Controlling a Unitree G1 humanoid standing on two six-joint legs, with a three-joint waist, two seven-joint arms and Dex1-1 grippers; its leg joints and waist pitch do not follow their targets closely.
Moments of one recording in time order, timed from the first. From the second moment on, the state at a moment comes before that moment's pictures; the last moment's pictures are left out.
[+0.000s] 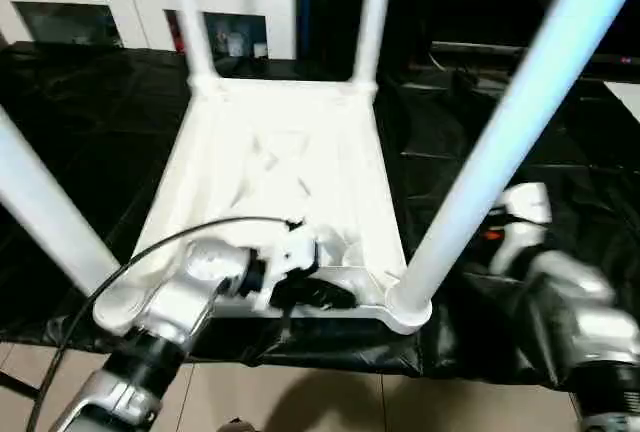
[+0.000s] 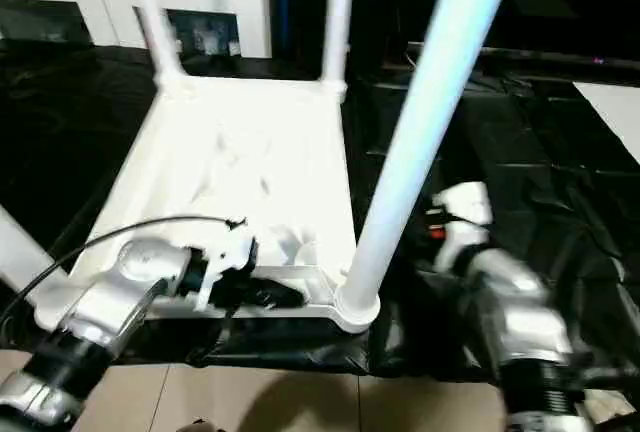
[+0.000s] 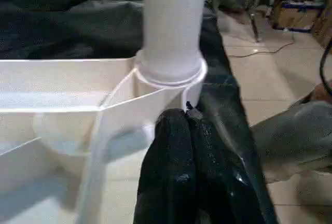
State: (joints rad) left arm -0.43 0.34 -0.32 0.35 -0.11 0.04 -1.32; right arm -0.29 -0.32 -0.12 0.36 0.23 0.19 0.67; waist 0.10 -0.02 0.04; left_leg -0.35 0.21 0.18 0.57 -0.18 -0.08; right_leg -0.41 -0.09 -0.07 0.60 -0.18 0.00
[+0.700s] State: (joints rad) left arm -0.24 0.23 0.14 0.06 -0.14 0.16 -0.58; right arm -0.20 -0.16 -0.12 0.14 0.14 0.24 0.32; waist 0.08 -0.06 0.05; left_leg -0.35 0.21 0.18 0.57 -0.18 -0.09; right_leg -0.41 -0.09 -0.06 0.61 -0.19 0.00
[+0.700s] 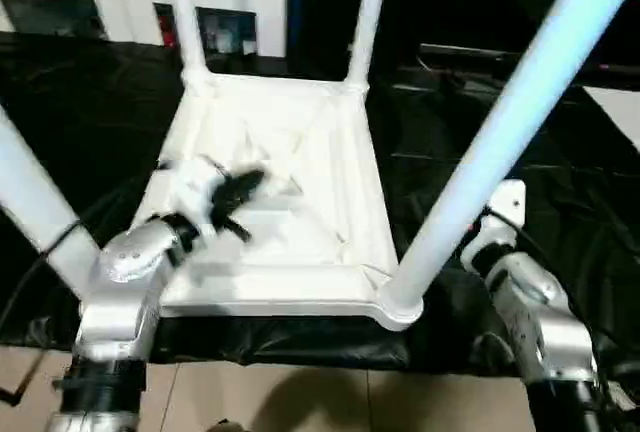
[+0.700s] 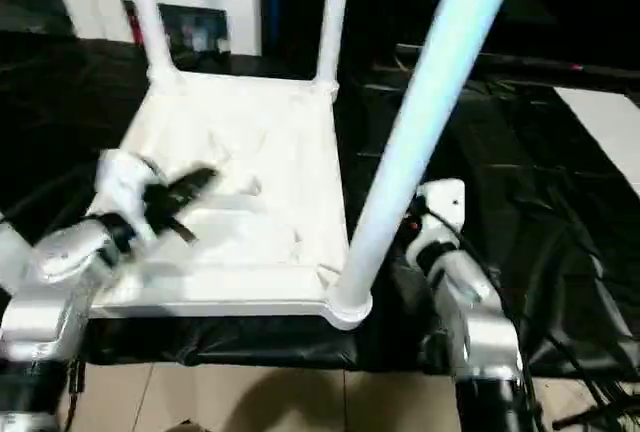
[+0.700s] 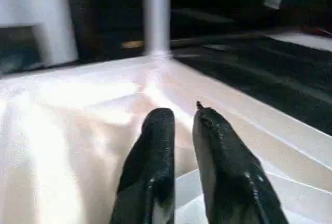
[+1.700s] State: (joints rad) left arm 0.03 0.11 0.08 -0.15 -0.06 0.24 -0.30; right arm 0.04 -0.17 -0.15 -0.06 0.12 0.27 0.20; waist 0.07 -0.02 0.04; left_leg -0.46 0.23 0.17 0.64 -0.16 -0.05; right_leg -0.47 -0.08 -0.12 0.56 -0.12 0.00
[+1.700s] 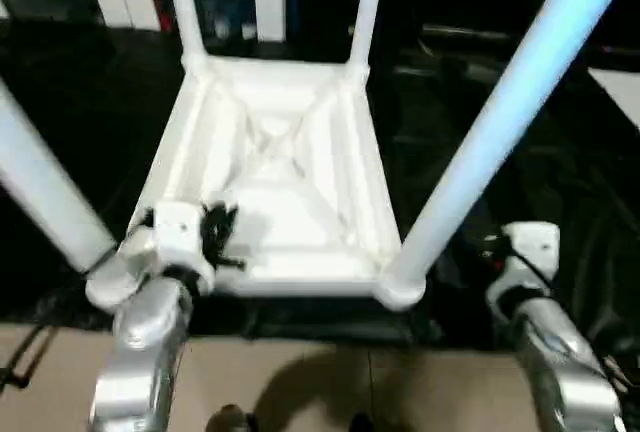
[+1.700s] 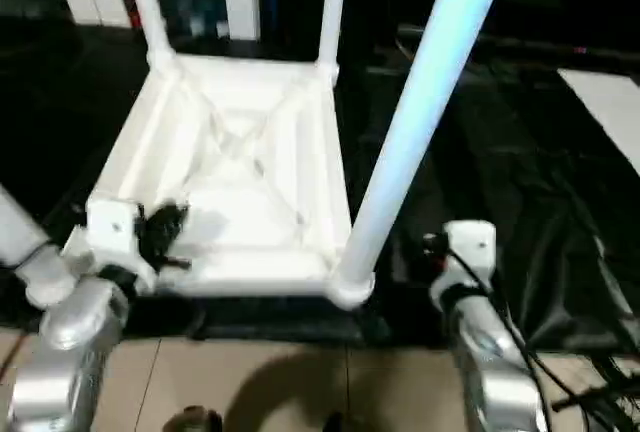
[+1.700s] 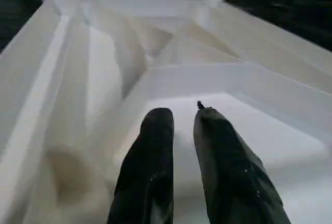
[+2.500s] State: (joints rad) left arm 0.28 0.10 0.15 -0.35 -0.06 0.12 -0.20; right arm 0.20 -0.30 -0.12 -0.19 0.30 0.28 0.55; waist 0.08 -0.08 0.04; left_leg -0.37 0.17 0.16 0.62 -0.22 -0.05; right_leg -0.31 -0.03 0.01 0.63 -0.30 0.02
